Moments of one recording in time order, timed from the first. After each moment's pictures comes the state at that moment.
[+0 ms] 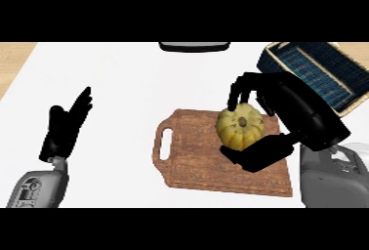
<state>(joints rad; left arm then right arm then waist) -0.19 0.21 0.07 -1.41 -0.12 -0.01 0.24 -0.52 0.00 0.03 -1.90 0.66 0.63 0.33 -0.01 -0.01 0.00</state>
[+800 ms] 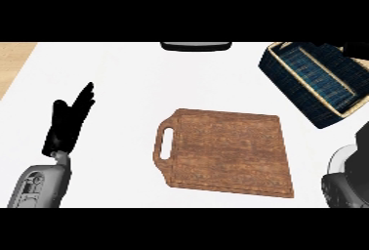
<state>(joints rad) -0.23 0.20 0.07 -1.39 -0.12 -0.01 0.24 -1.21 -0.18 -0.31 -1.76 0.34 0.65 0.86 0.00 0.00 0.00</state>
